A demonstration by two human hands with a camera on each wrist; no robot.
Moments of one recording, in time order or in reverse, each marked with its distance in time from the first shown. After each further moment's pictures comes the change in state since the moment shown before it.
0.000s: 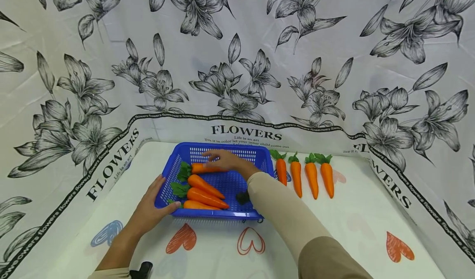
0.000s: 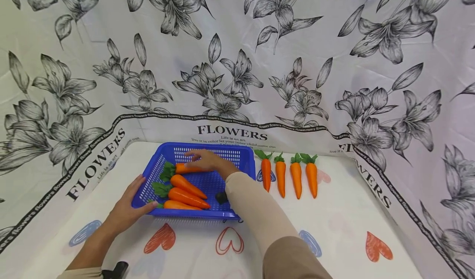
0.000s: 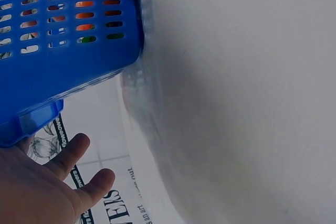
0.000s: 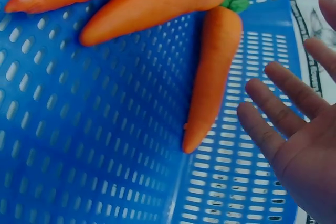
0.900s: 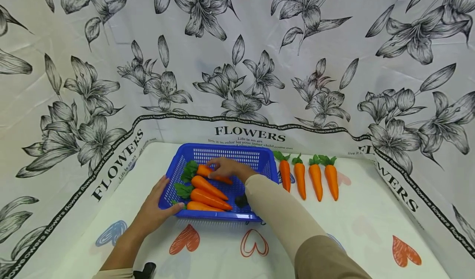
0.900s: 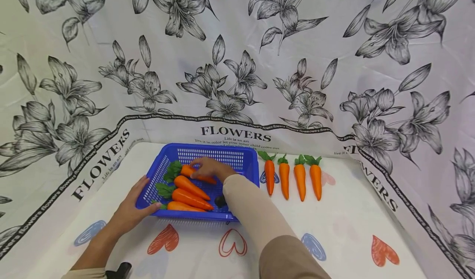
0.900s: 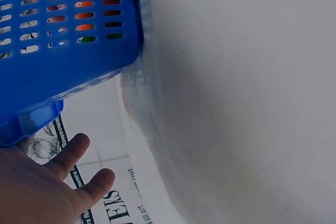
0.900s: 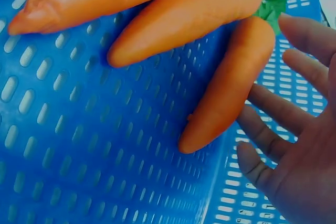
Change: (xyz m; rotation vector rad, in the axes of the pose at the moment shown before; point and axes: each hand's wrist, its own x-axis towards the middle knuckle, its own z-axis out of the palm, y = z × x) left_hand -0.002 0.001 0.000 -0.003 0.009 0.005; right_hand 0.019 0.017 0.018 -0.077 -0.083 0.144
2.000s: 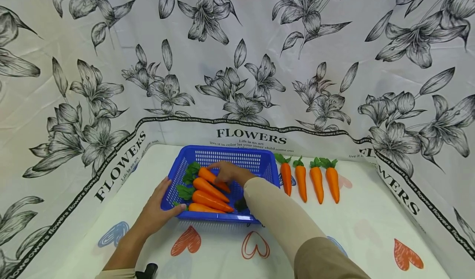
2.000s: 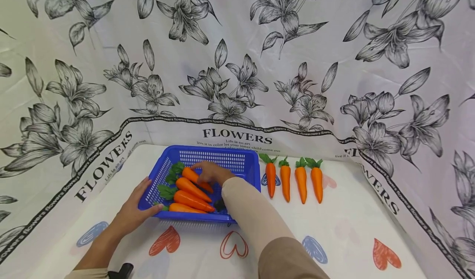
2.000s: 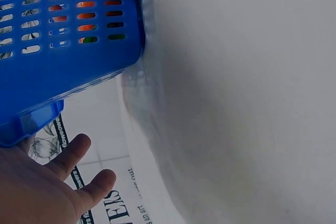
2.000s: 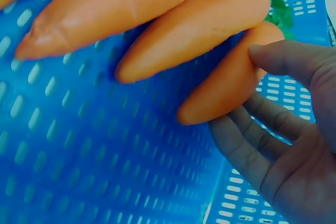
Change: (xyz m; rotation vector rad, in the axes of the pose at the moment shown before) left_hand -0.001 0.000 0.002 0.018 0.005 -0.017; right_hand -0.003 -0.008 0.012 0.031 0.026 0.130
